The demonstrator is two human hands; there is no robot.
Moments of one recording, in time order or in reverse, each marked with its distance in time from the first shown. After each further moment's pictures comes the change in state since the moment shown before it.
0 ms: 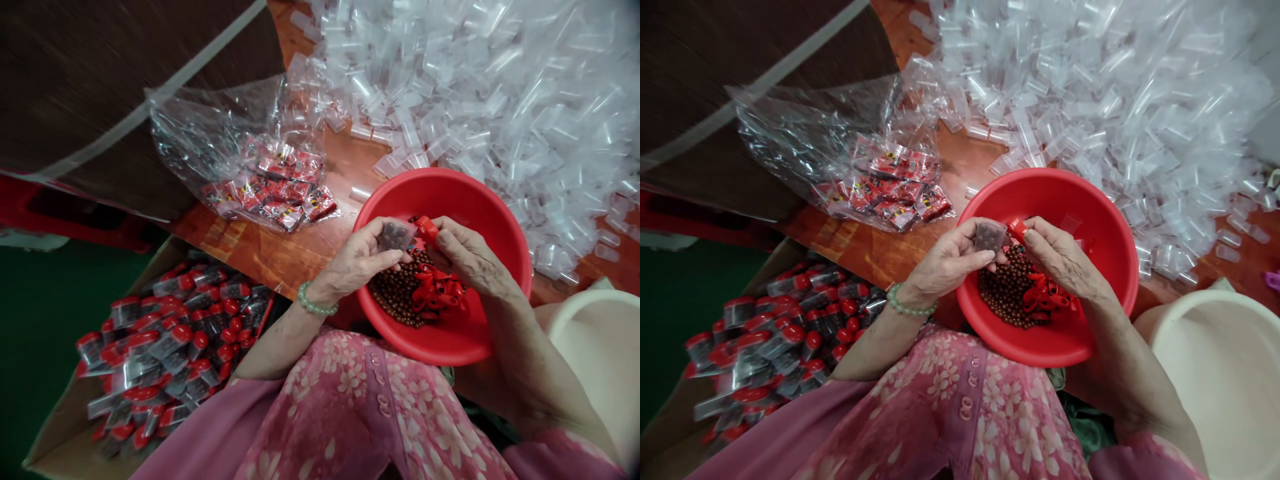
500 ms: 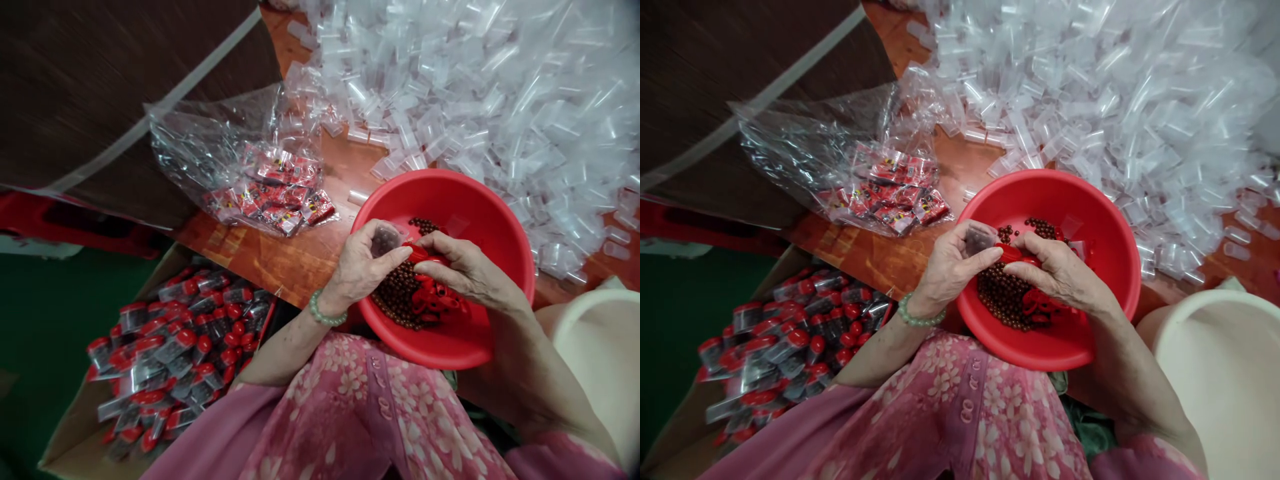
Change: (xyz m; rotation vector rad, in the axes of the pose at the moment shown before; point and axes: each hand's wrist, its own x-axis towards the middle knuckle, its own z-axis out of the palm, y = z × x) left_hand 0.007 0.001 0.021 0.192 0.301 0.127; right_hand -0.007 -0.003 -0.009 -0.553 -0.082 -0.230
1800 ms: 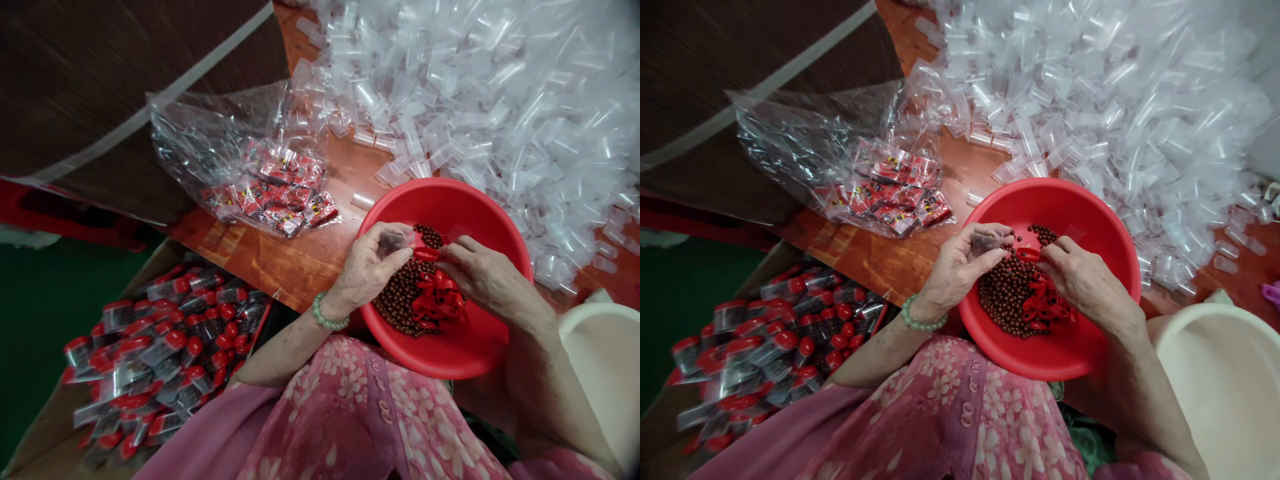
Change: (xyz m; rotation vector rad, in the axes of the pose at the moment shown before) left_hand 0.002 -0.007 -0.003 -0.094 -0.016 0.019; right_hand -0.014 0.013 -0.015 -0.617 0.038 0.062
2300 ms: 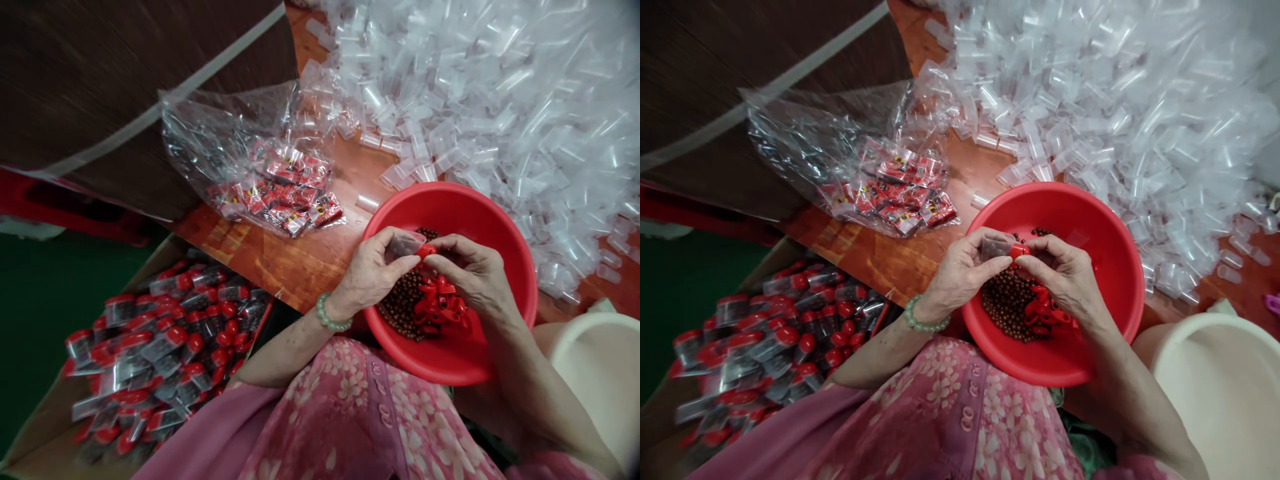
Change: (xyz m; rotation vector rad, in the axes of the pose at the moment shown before) left_hand 0.003 0.000 0.000 -0.005 -0.026 -0.024; right_hand 0.021 -0.030 0.023 0.911 0.275 0.232
